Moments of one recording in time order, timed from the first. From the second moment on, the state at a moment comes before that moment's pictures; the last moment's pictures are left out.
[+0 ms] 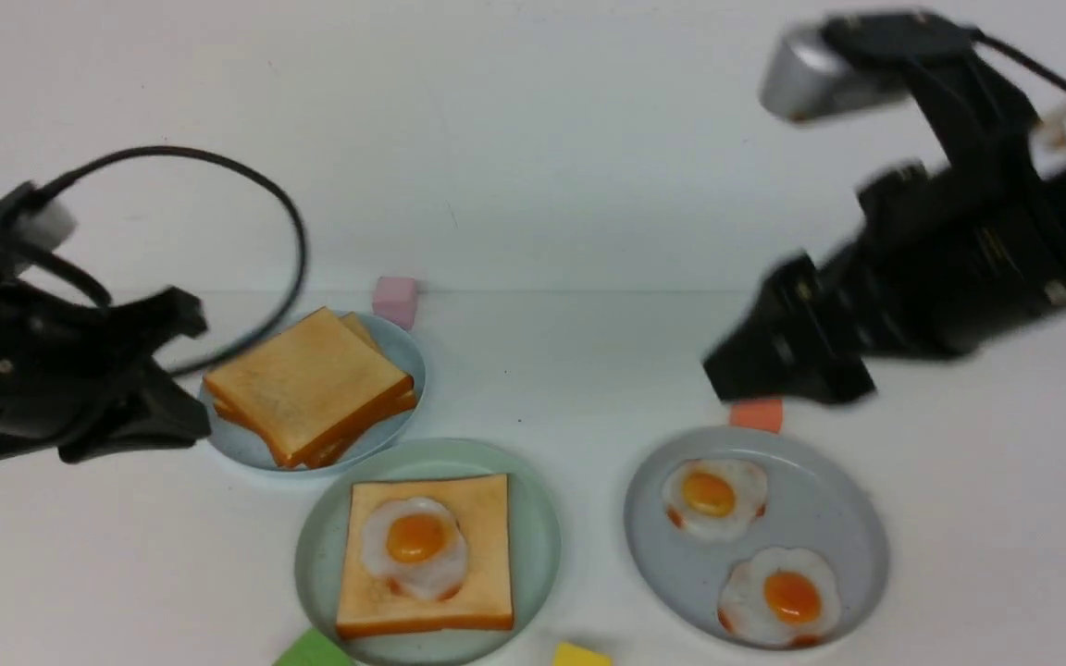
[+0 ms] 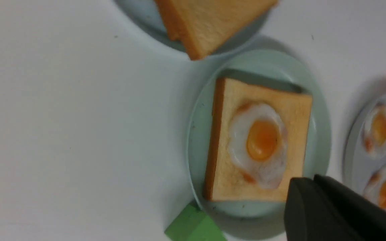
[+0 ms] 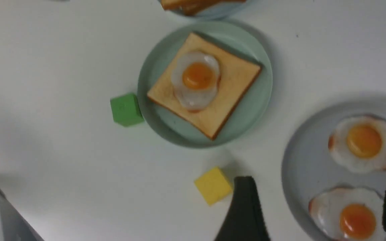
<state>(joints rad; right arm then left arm) 0.49 1.31 -1.27 0.37 0.95 -0.25 0.06 1.37 -0.96 -0.61 0.77 -0.01</state>
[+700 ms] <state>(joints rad) 0.49 1.20 -1.07 0.52 0.93 -0.37 0.14 1.88 -1.21 -0.83 0.51 0.27</state>
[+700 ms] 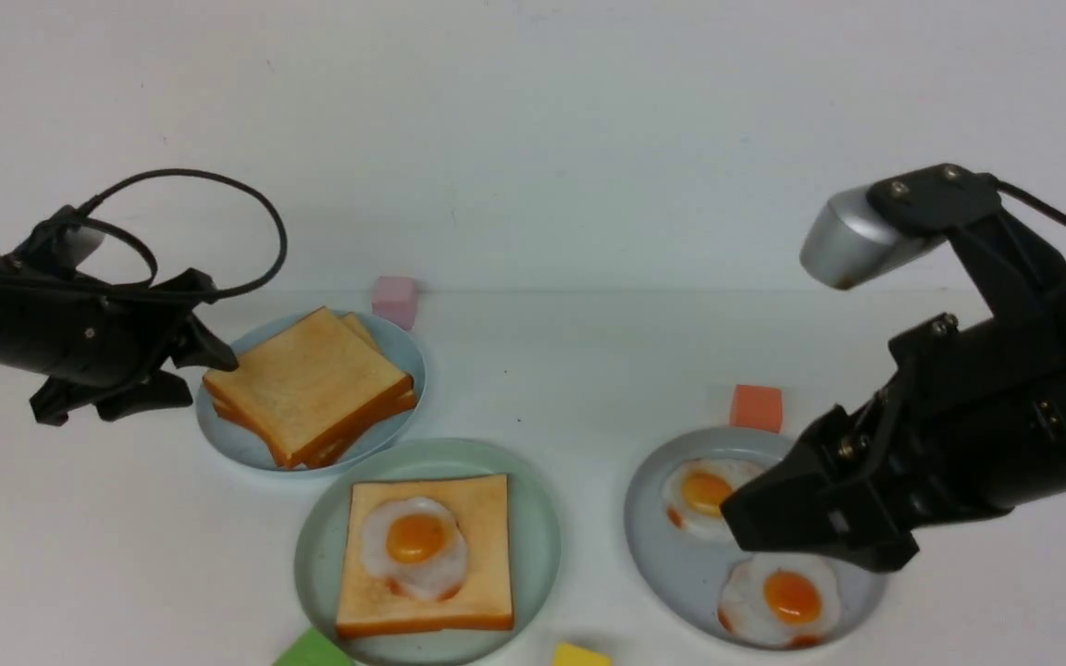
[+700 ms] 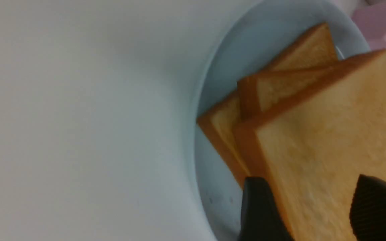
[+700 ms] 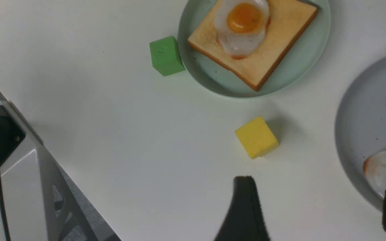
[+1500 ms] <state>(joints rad) 0.49 1.20 -1.07 0.53 0.93 -0.39 0.14 1.99 -1.28 -0.90 0.48 0.35</state>
